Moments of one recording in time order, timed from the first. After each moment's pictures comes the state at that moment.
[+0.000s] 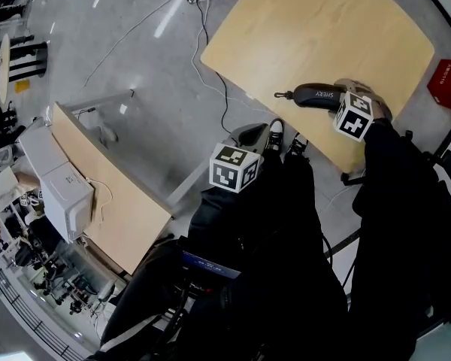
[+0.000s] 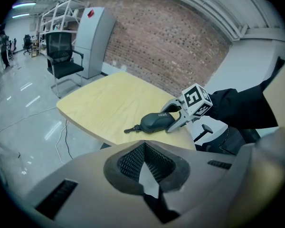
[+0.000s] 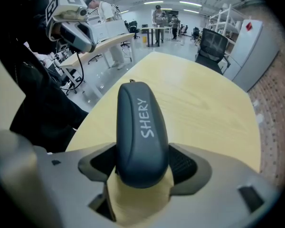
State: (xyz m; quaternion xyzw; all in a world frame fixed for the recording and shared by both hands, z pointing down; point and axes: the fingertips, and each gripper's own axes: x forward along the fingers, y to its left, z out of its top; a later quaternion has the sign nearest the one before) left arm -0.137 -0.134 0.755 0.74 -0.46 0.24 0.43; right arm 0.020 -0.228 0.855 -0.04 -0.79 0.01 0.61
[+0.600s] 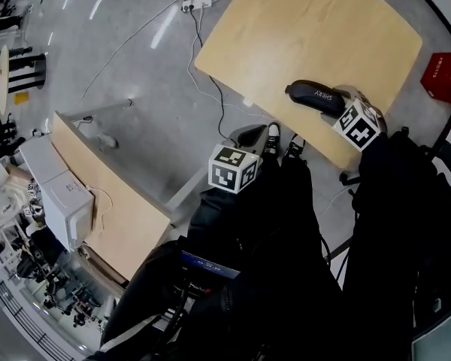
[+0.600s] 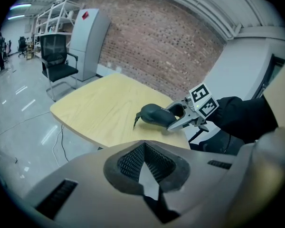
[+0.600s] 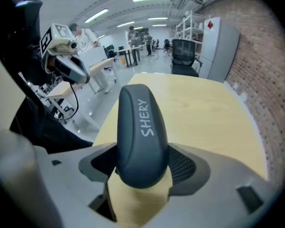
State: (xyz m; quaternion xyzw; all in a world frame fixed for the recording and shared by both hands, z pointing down) left arm -0.119 -0.130 0.742 0.76 -0.45 0.24 0.41; right arm 0.028 -0.215 0.812 0.08 -0.84 0.10 0.52
